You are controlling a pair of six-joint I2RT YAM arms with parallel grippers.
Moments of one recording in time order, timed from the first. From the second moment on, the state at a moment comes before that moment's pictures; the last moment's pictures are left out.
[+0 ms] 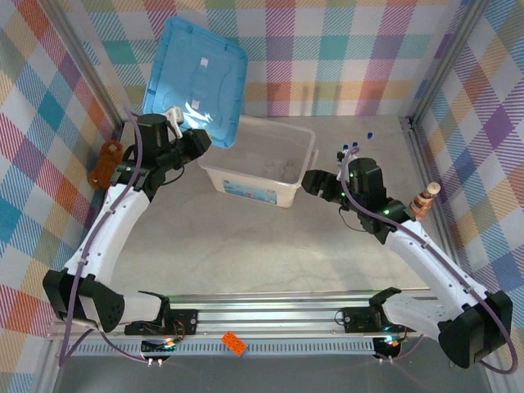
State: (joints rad) left arm -0.24 1.30 1.33 -0.46 0.25 -0.62; right arm 0.48 1.08 0.93 -0.33 -0.17 0.65
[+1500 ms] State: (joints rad) left arm -0.63 1.28 1.41 -0.68 -0.67 0.03; right arm 0.43 1.59 1.58 -0.15 -0.77 0.89
